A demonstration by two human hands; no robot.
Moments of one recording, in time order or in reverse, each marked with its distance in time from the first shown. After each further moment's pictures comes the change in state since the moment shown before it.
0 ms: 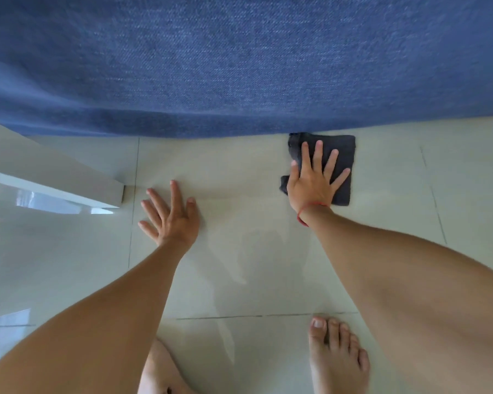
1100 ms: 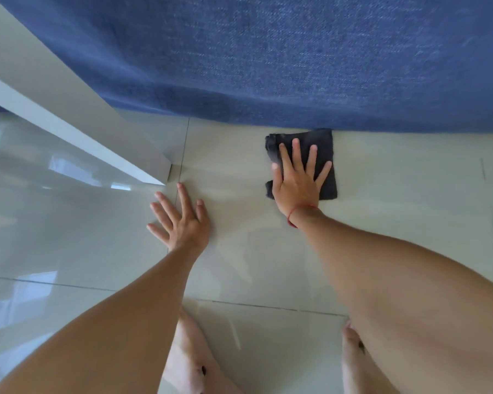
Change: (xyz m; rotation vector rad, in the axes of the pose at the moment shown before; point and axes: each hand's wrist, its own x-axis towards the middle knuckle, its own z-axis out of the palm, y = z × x) left_hand -0.003 -0.063 -0.014 -0.032 0.012 -0.152; right_hand -0.041 -0.087 0.035 -0.080 -0.067 -0.302
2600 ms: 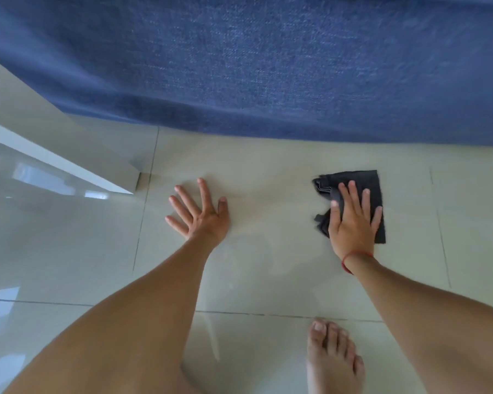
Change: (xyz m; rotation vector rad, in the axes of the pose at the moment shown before) left_hand -0.025 0.080 0.032 0.034 -0.130 0.121; right_hand -0.055 0.154 -0.030 0.057 0.107 0.244
